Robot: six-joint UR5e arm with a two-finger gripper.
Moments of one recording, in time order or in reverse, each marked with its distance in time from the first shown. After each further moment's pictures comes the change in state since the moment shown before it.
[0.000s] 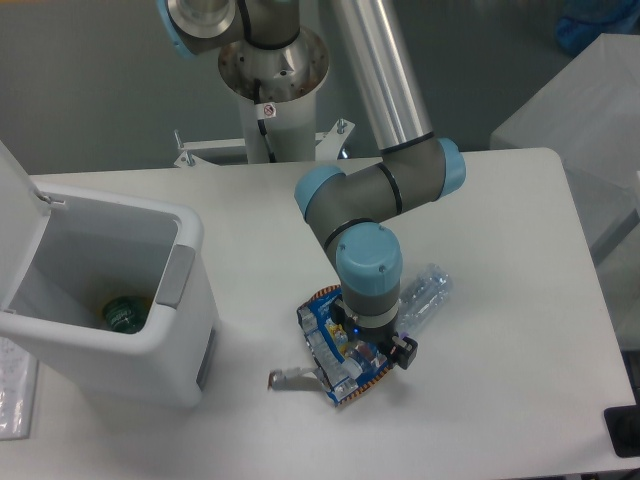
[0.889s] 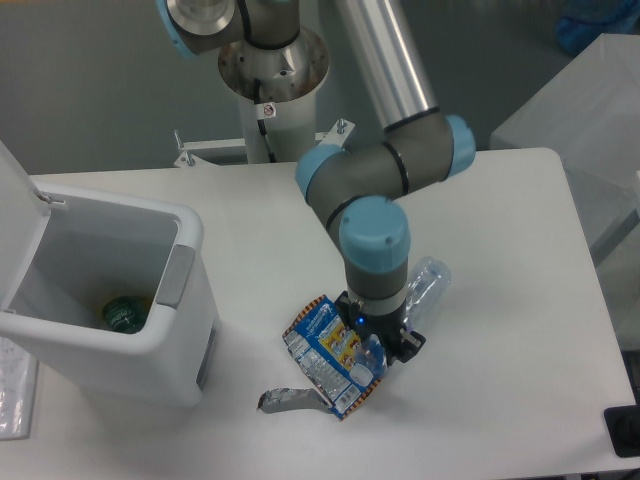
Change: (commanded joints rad) arm 0.064 0.149 0.086 -0.032 -0.197 -0.015
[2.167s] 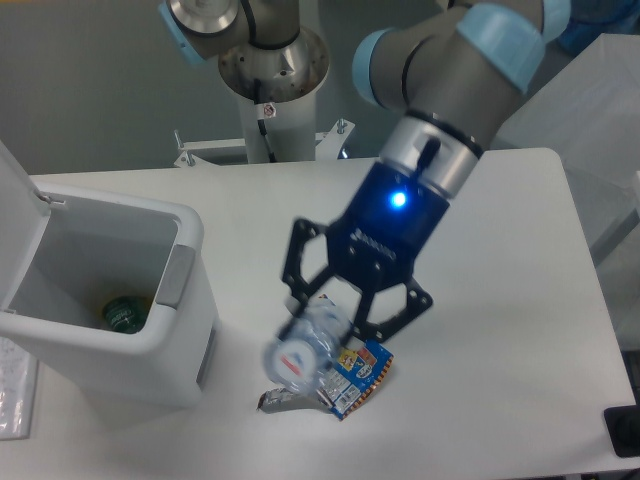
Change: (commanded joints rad) arm 0.058 0.057 0.333 0.021 -1.059 -0.443
